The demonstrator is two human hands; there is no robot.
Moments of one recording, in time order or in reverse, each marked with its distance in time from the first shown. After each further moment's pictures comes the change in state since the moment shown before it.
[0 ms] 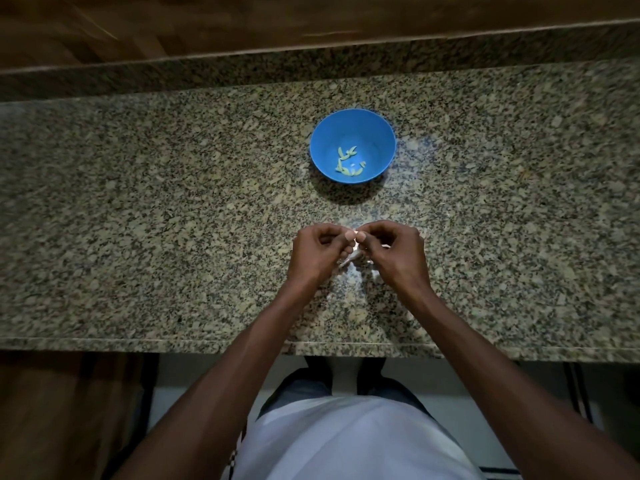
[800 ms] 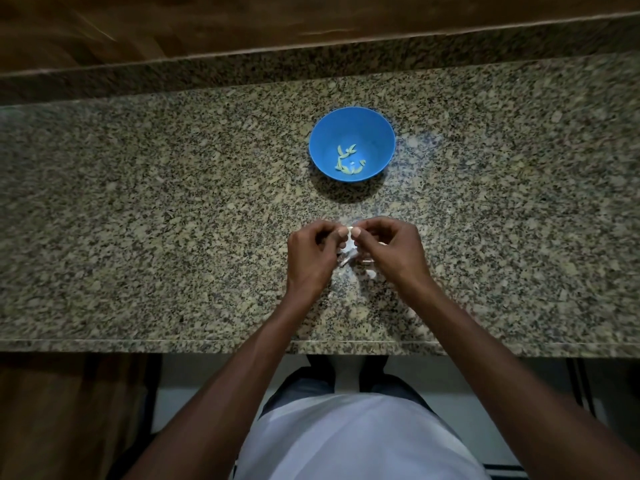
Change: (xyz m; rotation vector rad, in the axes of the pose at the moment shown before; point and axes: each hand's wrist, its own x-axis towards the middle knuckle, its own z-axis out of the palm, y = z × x) left_hand -0.004 -0.011 -0.001 0.247 0.175 0.279; right_hand -0.004 -0.009 -0.002 0.225 -0.105 0.099
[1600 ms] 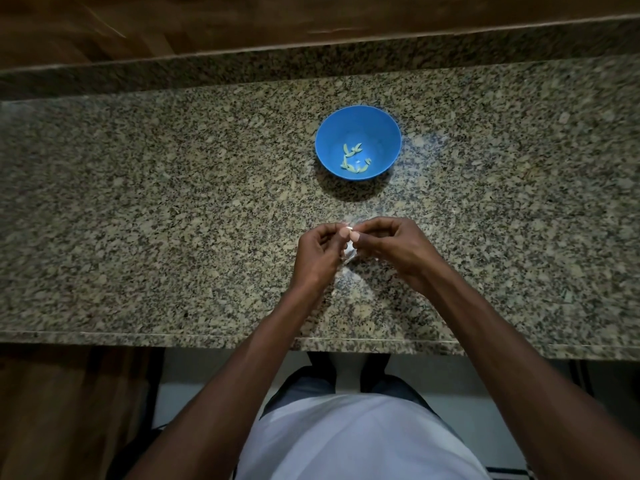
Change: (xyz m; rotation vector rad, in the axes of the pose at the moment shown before) left_hand -0.007 0.007 -0.002 -0.351 -0.117 -0.345; right_hand 0.014 -0.006 -0.010 0.191 -0.232 0.203
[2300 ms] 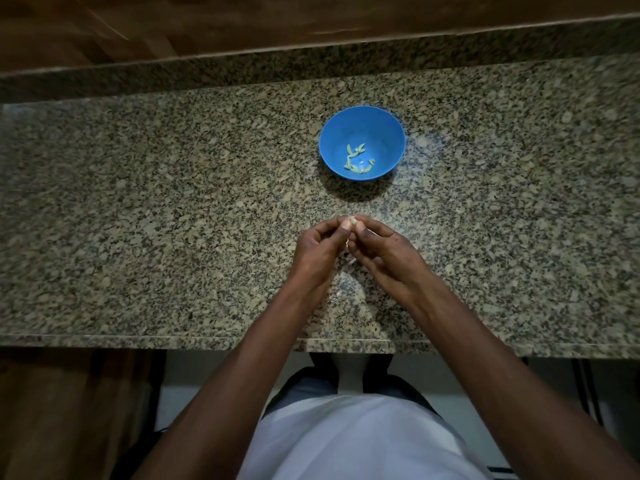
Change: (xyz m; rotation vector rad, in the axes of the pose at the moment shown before) left_hand 0.003 0.013 -0.005 -0.479 -0.108 -0.159; right_hand -0.001 0.013 0.036 0.628 0.020 0.110
